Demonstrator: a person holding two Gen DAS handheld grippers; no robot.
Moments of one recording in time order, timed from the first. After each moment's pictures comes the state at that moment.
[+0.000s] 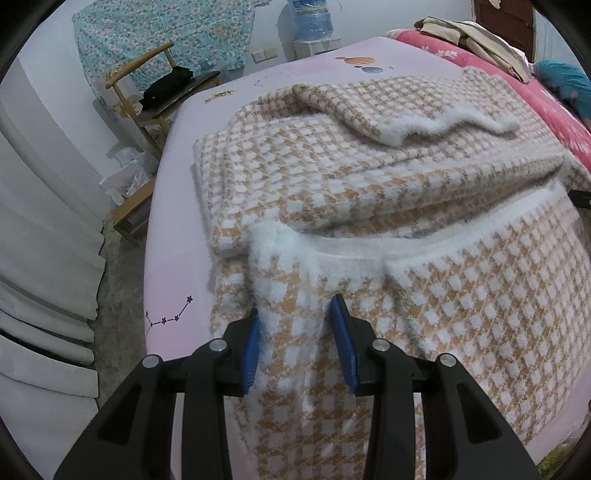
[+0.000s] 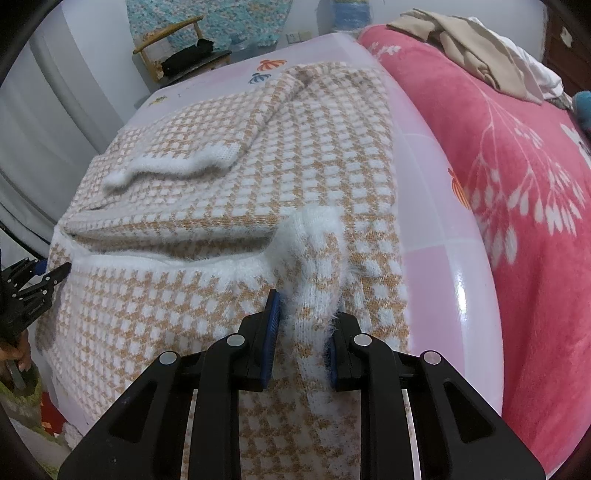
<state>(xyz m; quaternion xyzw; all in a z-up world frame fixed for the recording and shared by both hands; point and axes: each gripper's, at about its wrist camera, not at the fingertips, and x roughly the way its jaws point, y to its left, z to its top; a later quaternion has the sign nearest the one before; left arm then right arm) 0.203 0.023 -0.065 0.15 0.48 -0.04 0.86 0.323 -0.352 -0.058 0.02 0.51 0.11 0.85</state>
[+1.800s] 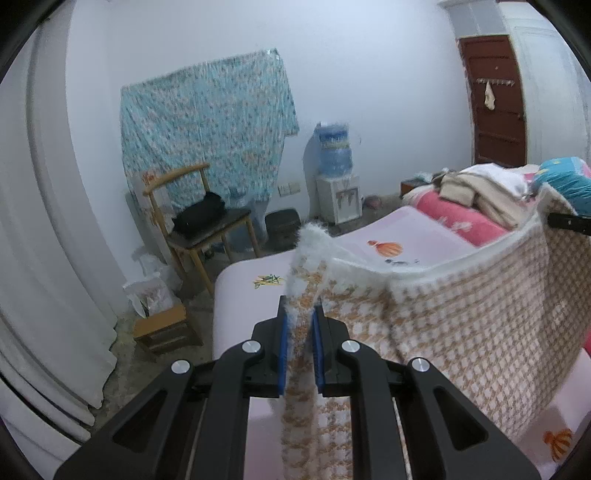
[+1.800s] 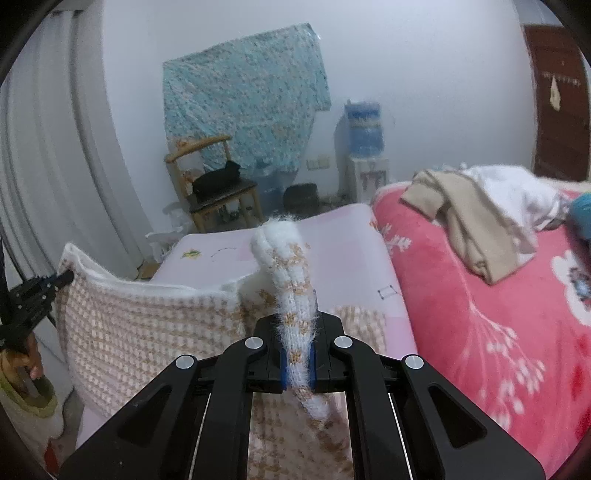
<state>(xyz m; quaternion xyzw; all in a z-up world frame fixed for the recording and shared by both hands) 0.280 0.060 0.102 0.11 0.26 -0.05 0.96 0.407 -0.357 0.098 0.05 0.30 0.14 0.94</state>
